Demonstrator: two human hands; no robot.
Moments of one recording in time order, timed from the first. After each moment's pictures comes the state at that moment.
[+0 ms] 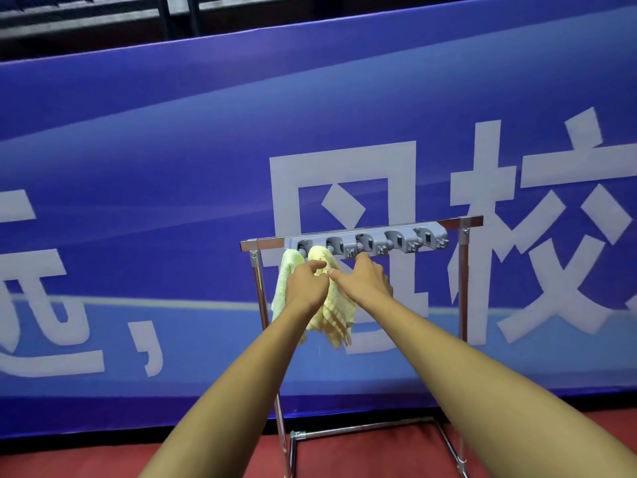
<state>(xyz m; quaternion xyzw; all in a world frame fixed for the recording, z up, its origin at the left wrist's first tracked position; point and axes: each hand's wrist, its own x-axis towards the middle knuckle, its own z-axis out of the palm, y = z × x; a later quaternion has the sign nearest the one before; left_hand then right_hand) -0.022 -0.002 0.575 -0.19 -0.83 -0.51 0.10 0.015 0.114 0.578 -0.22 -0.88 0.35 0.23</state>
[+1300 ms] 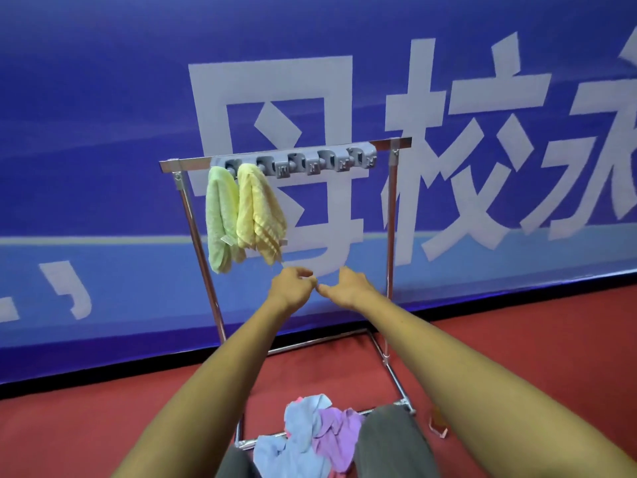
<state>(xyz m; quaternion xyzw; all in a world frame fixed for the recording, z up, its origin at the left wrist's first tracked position) 0.054 0.041 0.422 -0.22 -0.88 -0.41 -0.06 0.118 0.176 0.414 -0.27 -0.91 0.30 0.04</state>
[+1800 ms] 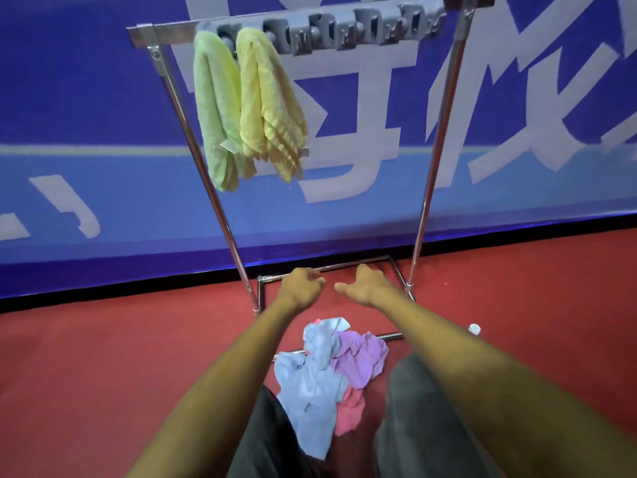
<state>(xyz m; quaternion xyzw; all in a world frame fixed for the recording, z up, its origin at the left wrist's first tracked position) 0.019 0.013 0.255 -0.15 -0.91 -0.34 -0.19 0.082 0.161 0.250 -0.31 -0.90 0.30 -0.11</state>
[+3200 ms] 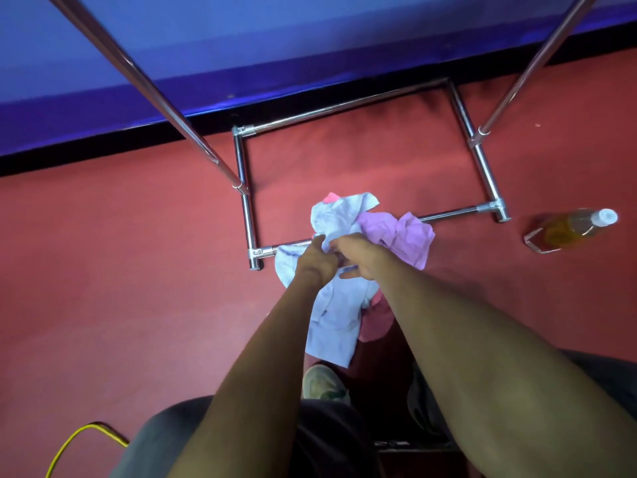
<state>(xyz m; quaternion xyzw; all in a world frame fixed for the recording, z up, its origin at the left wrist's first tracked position) -0.059 0.020 -0.077 0.07 -0.85 -0.32 -0.41 -0.045 0.120 -0.100 -0.45 -0.56 0.63 -0.30</state>
